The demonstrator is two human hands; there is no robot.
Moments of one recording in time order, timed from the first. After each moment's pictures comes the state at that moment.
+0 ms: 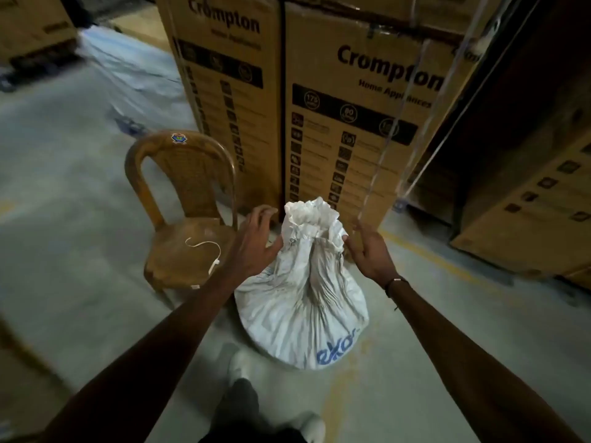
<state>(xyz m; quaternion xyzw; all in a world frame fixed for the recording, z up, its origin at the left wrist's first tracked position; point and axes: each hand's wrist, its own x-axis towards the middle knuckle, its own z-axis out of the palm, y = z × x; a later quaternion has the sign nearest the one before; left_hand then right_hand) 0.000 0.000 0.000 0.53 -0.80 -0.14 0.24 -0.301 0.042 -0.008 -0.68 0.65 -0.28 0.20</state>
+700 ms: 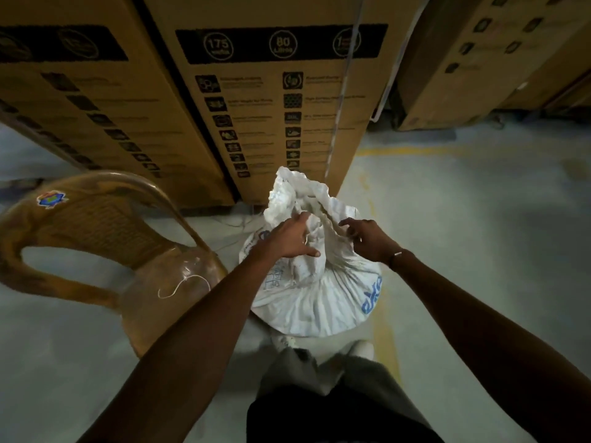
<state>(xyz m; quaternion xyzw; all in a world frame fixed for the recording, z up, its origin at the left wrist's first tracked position) -0.058 -0.197 -0.124 0.30 -0.86 -0.38 -0.17 -0.245 -0.030 -0.123 -0.50 0.80 -0.14 0.31</state>
